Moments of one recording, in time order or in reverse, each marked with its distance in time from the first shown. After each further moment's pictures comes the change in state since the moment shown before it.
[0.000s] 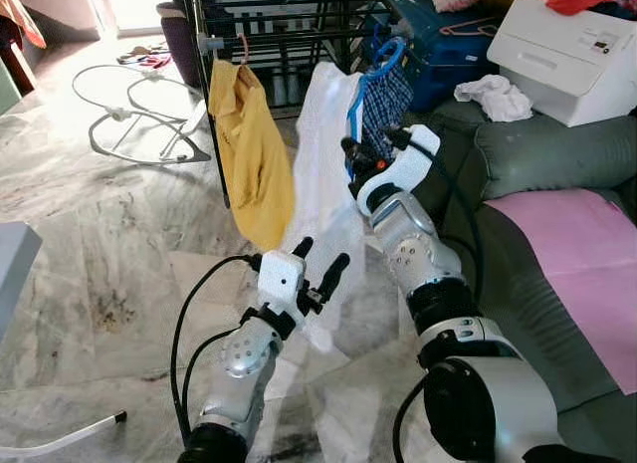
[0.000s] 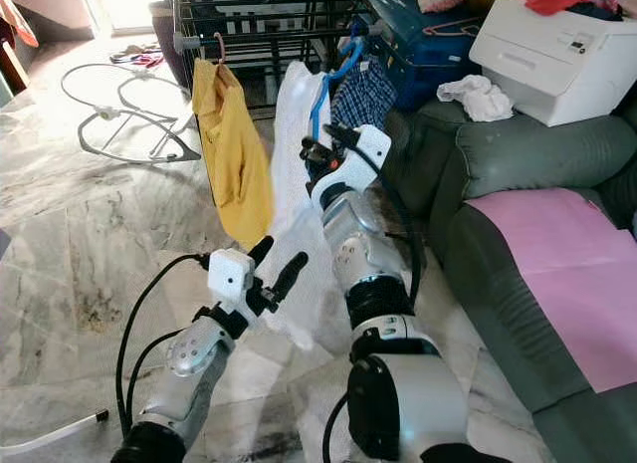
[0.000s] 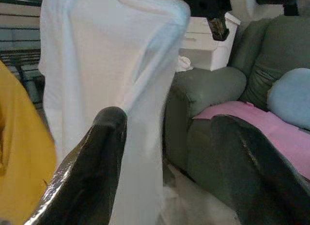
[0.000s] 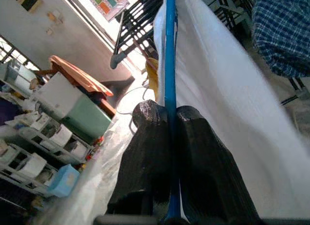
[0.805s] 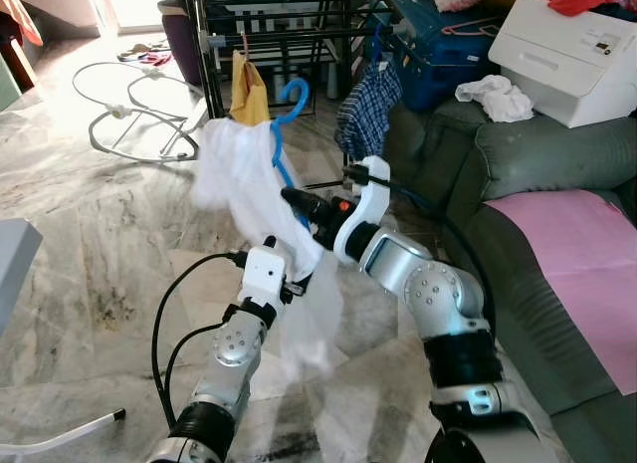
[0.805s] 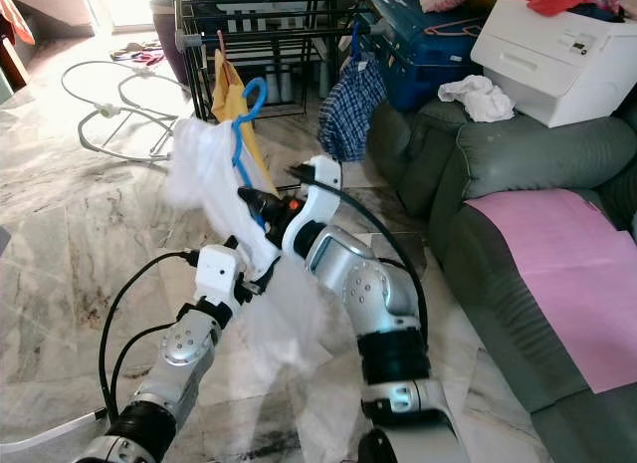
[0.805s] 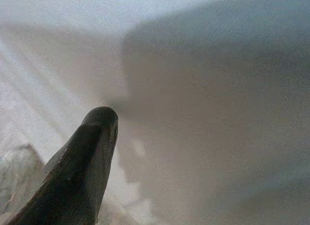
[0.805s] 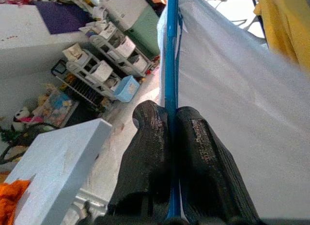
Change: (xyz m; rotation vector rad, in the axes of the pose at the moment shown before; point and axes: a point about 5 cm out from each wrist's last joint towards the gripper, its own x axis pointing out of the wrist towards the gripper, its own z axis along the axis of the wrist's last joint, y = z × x) left arm 0.000 0.036 -0.016 0.136 0.111 0.225; right arm -0.052 0.032 -0.033 0.002 0.378 0.331
